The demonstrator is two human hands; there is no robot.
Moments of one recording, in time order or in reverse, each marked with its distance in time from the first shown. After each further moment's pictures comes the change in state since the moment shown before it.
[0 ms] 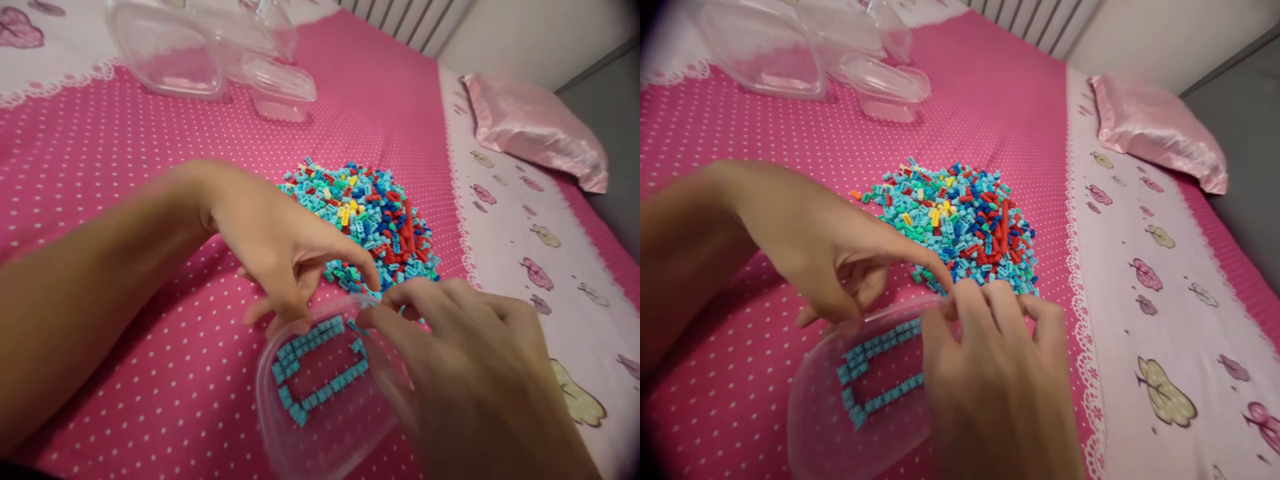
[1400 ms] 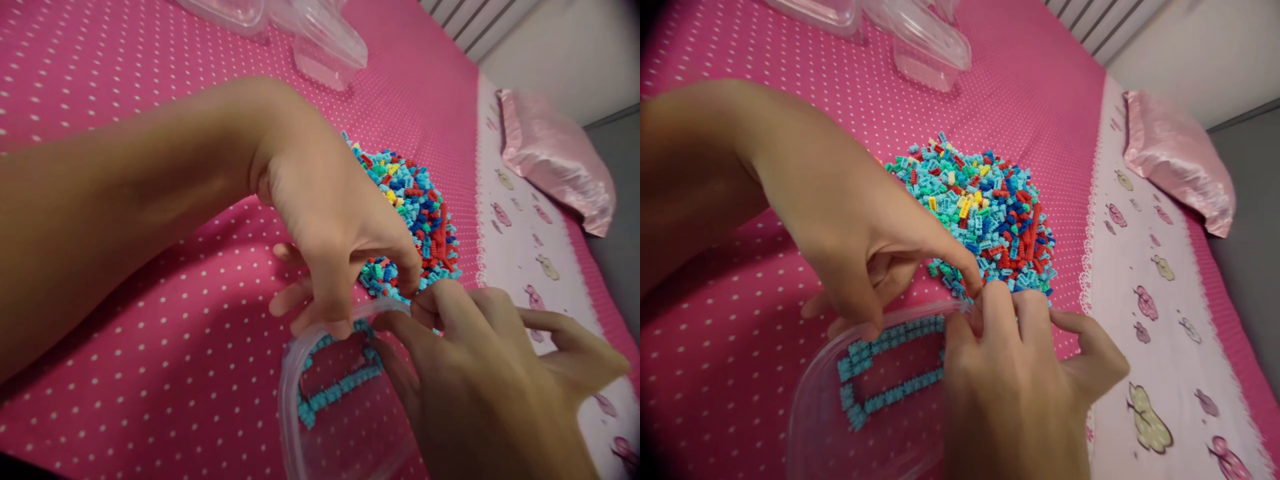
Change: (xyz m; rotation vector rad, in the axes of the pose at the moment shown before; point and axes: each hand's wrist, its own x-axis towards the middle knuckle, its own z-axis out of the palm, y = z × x) left_hand 0.004 -0.004 0.009 0.165 0.161 0.051; right_hand 0.000 0.000 0.015 -0.222 -0.088 -0.071
